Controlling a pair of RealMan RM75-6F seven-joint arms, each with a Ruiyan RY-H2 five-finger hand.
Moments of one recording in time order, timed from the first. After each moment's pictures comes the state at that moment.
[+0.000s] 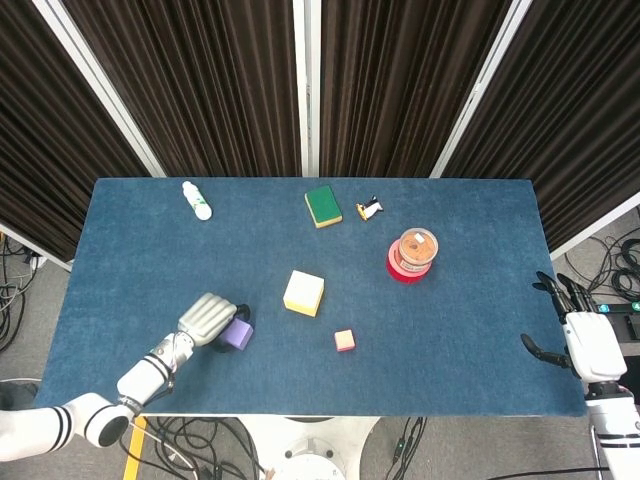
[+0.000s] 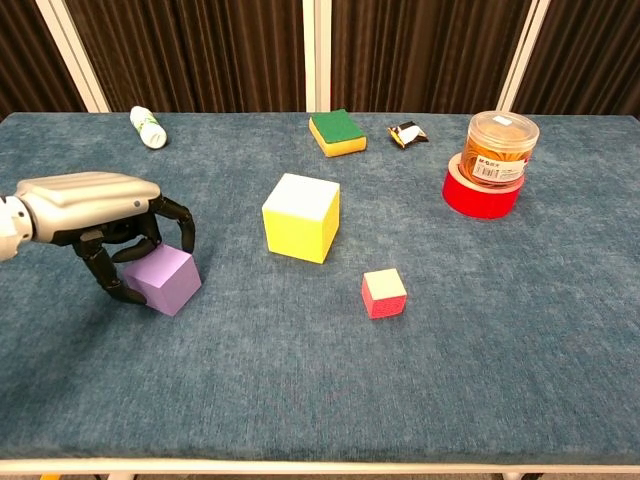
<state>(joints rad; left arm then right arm) -0.70 -1.48 0.01 -1.47 1.30 0.87 0.12 0.16 -1.06 0.07 -1.61 -1.51 1.39 0.25</state>
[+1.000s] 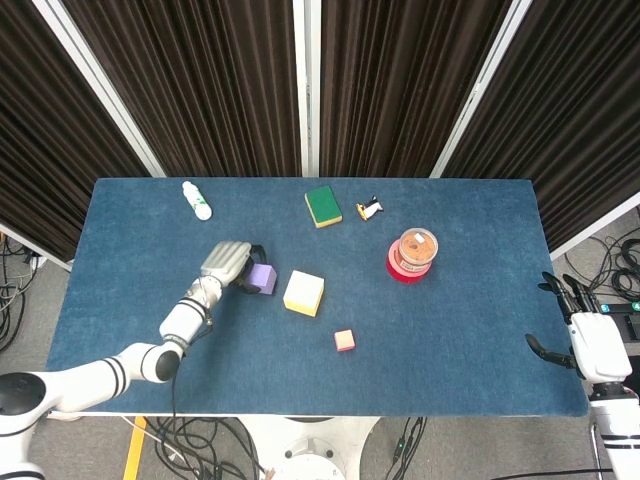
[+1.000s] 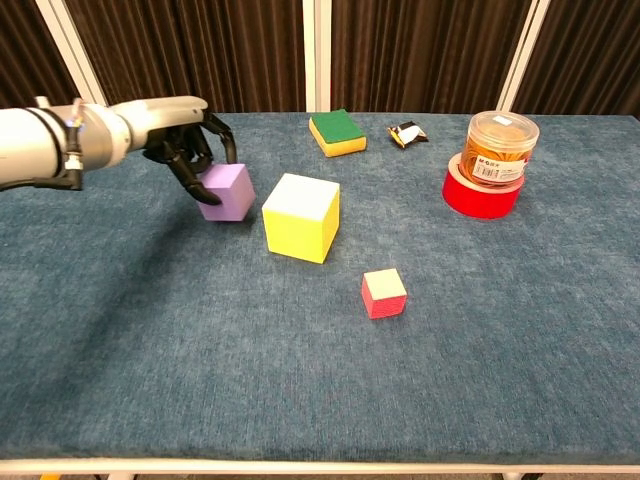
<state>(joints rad) -0.90 -1.65 -0.25 -1.19 0.90 0.67 0.10 0.15 -1.06 0.07 -1.61 -1.49 1.39 0.25</state>
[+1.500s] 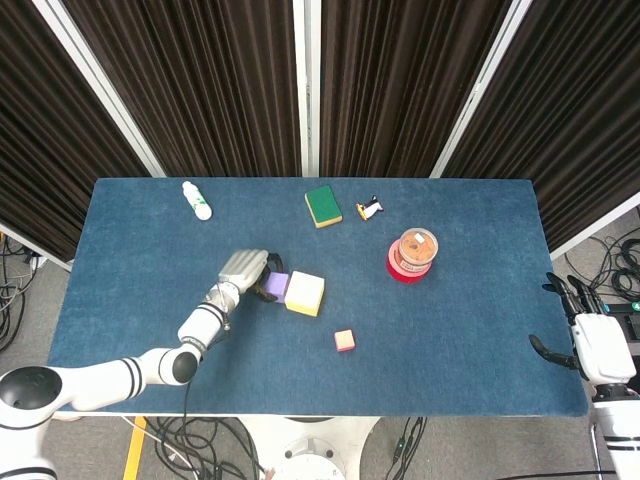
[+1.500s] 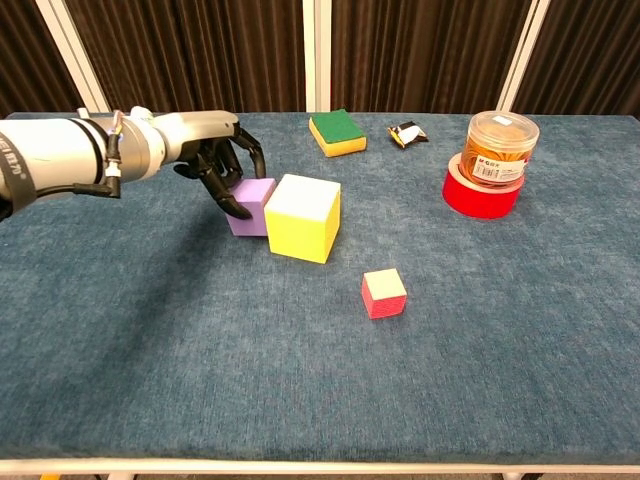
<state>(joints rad) -0.96 -1.68 -0.25 -1.25 0.75 0.68 0.19 0.14 -1.05 0.07 -1.61 -1.48 1.40 0.25</state>
